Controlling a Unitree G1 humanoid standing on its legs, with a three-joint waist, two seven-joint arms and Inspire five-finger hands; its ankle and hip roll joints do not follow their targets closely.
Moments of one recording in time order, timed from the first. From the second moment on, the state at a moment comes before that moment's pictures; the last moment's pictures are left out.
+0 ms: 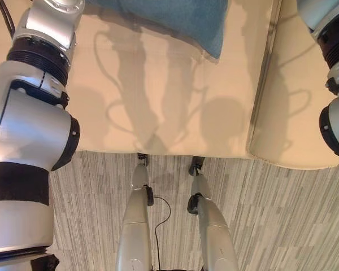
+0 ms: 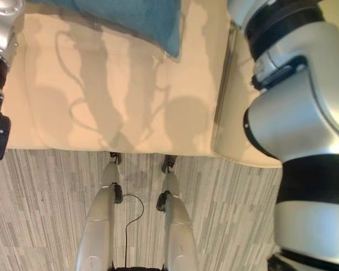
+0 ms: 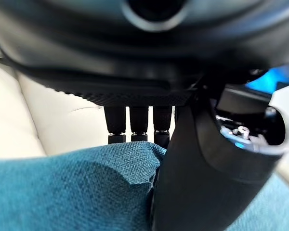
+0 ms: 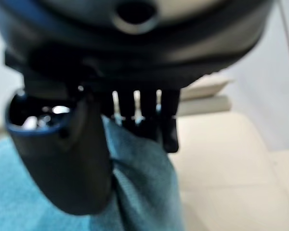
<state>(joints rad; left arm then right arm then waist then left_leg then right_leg) -1.81 0.58 -0.67 1.36 -0.16 -0.22 0.62 -2.00 -0.57 1.05 1.21 -0.18 -0.06 -0.53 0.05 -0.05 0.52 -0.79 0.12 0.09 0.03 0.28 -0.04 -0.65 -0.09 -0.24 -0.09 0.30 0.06</state>
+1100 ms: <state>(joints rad) -1.88 0.68 -0.81 1.18 0.02 -0.22 0.87 -2.06 -0.68 0.97 1.10 -0.22 -0.04 -0.76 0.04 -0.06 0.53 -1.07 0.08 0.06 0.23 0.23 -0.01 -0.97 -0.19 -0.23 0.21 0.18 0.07</state>
